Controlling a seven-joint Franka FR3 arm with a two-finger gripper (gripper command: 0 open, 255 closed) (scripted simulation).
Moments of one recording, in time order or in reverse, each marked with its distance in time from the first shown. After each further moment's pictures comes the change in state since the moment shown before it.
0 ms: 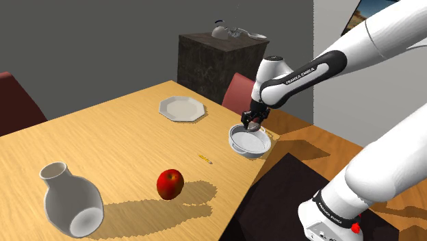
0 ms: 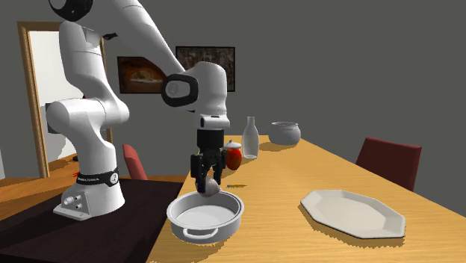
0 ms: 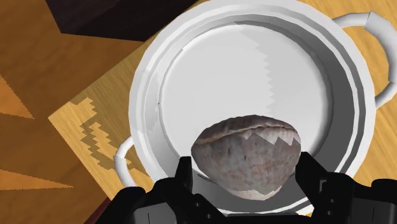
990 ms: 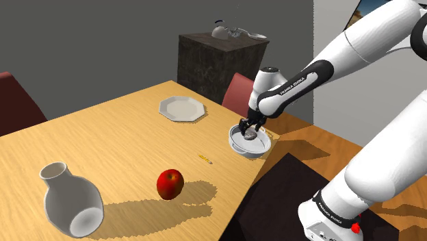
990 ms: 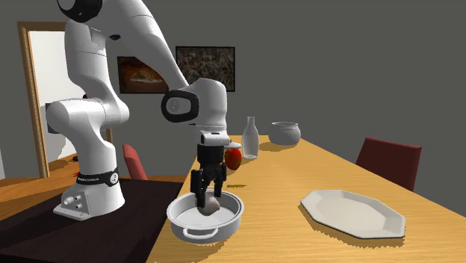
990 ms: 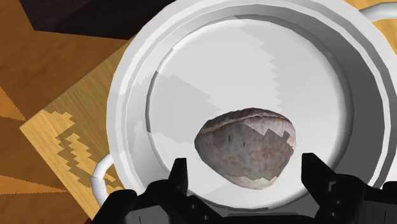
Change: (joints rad) arm -0.008 0.107 -0.002 -0.019 -0.037 0.125 0.034
